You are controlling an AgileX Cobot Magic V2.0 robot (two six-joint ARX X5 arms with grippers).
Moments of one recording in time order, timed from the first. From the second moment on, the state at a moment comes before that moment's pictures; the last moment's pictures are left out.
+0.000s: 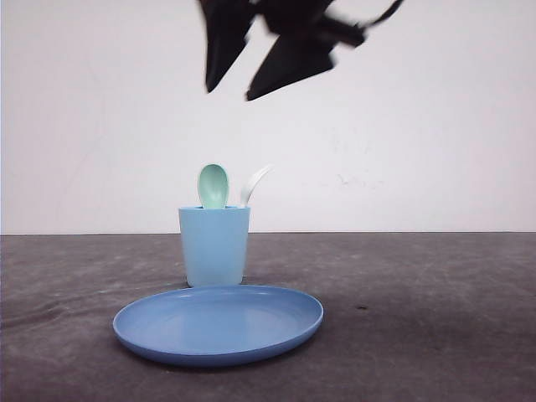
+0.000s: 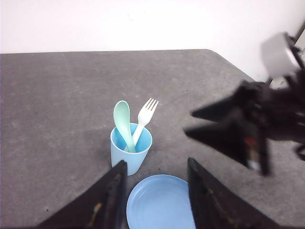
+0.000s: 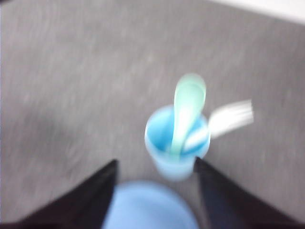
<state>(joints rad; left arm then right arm) -0.71 0.48 0.81 -0.60 -0.11 -0.25 0.95 1.35 1.03 -0.27 0.23 0.29</state>
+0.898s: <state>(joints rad) -0.71 0.48 0.81 -0.62 -0.11 -0.25 0.87 1.75 1.05 -0.11 0.15 0.43</state>
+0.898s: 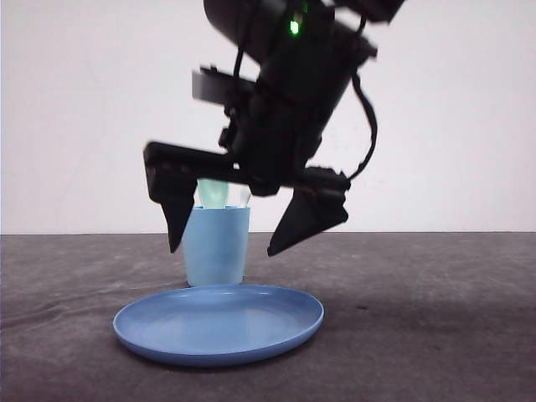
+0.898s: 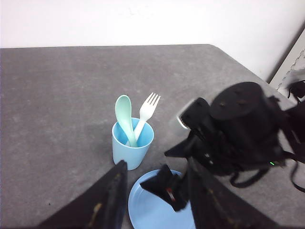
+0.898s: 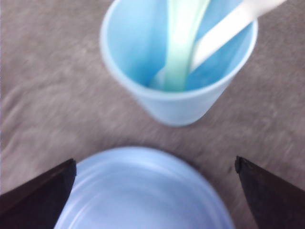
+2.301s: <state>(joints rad) -0.71 0.48 0.81 -0.68 -0.11 -0.25 0.78 1.93 1.20 0.05 0.04 0.42</state>
